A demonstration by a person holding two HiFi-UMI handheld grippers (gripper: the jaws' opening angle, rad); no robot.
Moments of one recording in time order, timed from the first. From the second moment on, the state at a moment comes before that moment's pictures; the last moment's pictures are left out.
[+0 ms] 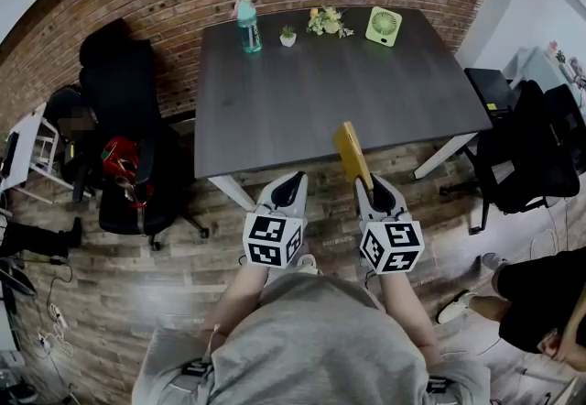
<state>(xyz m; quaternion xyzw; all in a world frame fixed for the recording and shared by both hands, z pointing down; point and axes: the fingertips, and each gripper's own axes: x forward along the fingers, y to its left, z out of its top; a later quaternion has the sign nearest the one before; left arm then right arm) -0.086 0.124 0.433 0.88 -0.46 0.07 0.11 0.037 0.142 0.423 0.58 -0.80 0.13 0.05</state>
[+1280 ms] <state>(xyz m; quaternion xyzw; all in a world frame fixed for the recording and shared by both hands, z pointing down) -0.082 -0.050 0.466 0.87 -0.46 0.08 0.15 0.051 -0.031 0.451 0.59 -0.79 0.15 0.07</state>
